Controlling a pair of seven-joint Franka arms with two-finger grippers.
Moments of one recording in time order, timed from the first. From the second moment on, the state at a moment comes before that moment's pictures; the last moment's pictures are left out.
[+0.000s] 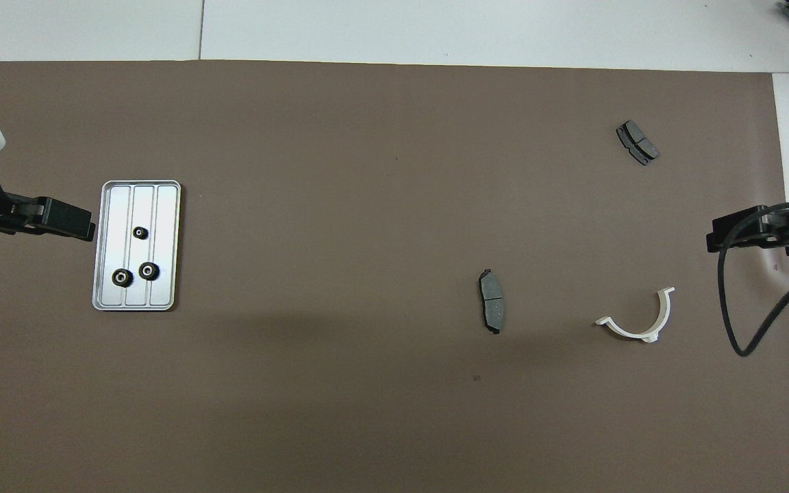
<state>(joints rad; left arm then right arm) -0.01 -0.02 -0.07 -1.61 -0.03 1.57 0.07 0.09 -0.04 -0.10 -1.62 0.01 1.52 0.05</state>
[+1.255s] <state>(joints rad) 0.05 0.01 -0.07 -1.92 -0.03 2.04 0.08 0.09 -0.04 -0.10 -1.62 0.01 1.52 0.05</state>
